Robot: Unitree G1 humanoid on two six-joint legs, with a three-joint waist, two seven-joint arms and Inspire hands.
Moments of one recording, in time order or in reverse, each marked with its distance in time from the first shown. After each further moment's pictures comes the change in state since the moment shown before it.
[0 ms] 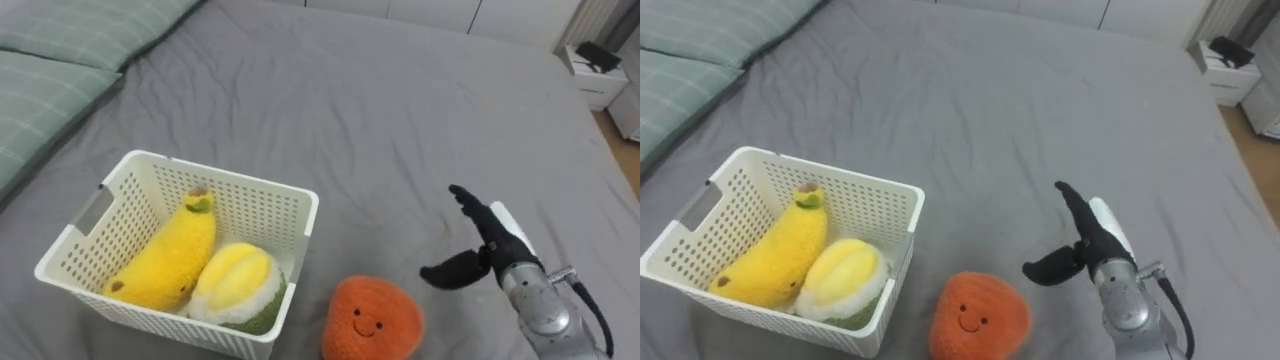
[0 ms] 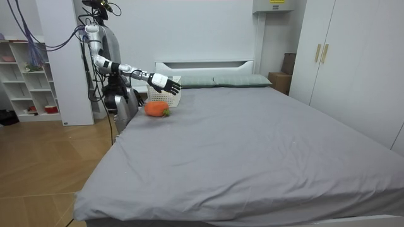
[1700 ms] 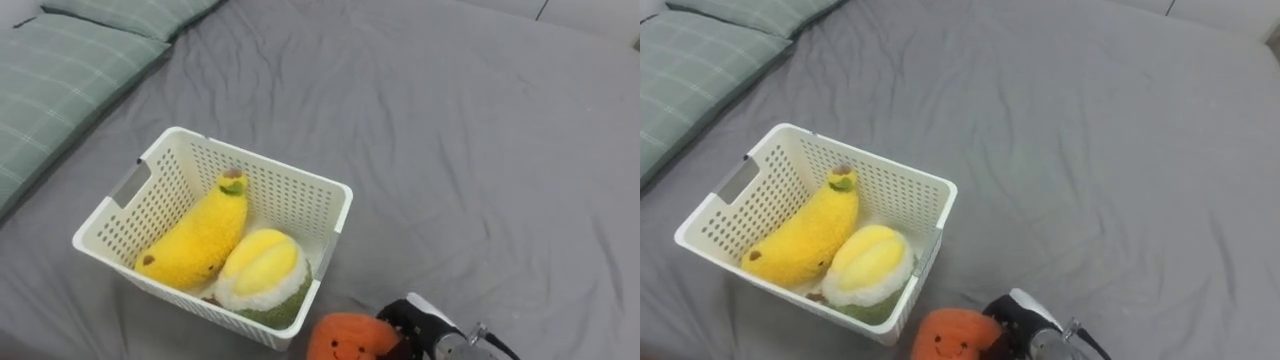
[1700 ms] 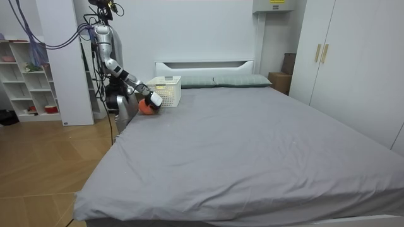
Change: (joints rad) left arm 0.026 -0.006 -0.099 -0.009 -0.034 -0.027 0.018; right arm -0.023 0.123 0.220 0.275 -0.157 -0.024 -0.012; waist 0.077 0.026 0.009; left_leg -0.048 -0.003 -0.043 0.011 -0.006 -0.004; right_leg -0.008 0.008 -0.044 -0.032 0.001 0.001
